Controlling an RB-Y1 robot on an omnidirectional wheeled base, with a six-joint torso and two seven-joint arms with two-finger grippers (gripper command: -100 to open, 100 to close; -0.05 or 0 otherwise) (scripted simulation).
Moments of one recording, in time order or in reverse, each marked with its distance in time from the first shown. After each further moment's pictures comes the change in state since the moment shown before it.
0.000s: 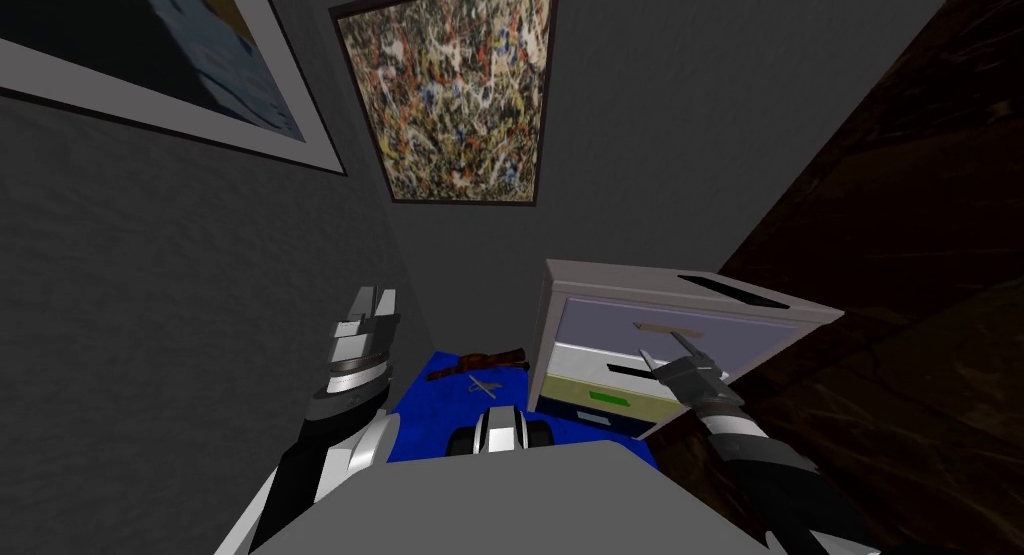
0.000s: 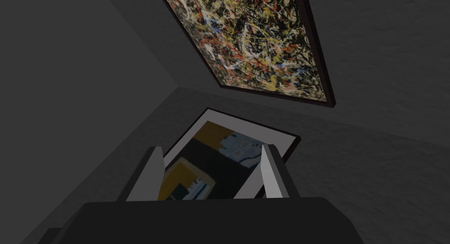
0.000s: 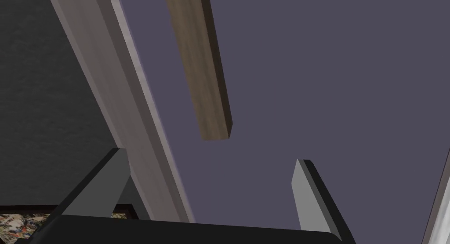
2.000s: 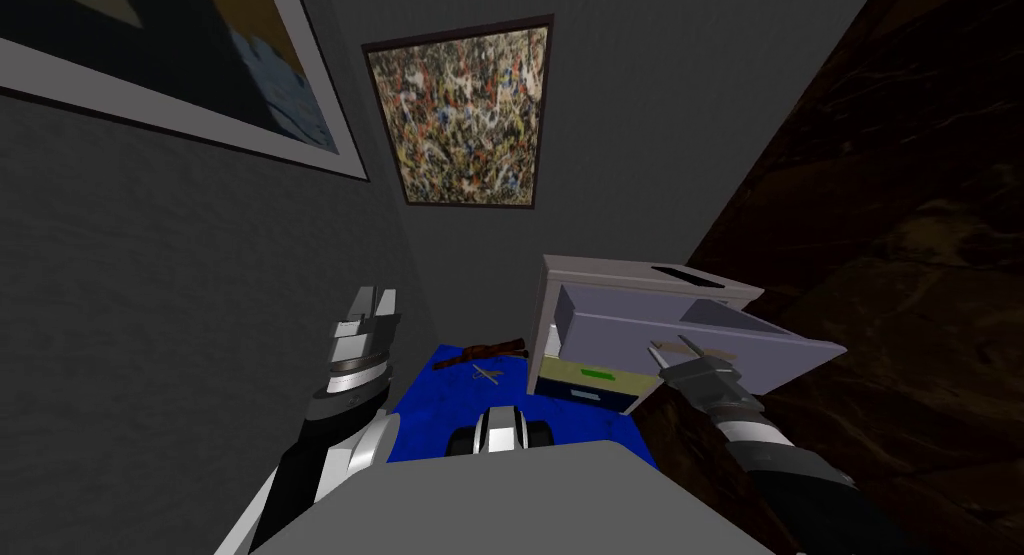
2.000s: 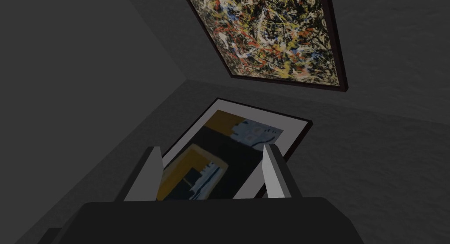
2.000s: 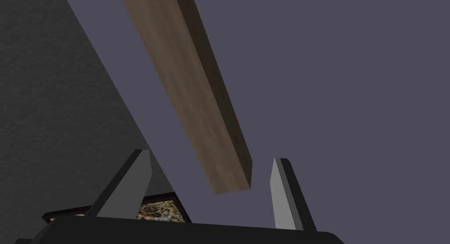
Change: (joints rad) left arm 0.000 0.000 0.000 0.000 0.000 0.000 0.000; right arm 0.082 -0.053 -0.003 -0.069 -0.086 0.061 -0.148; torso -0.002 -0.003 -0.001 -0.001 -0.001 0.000
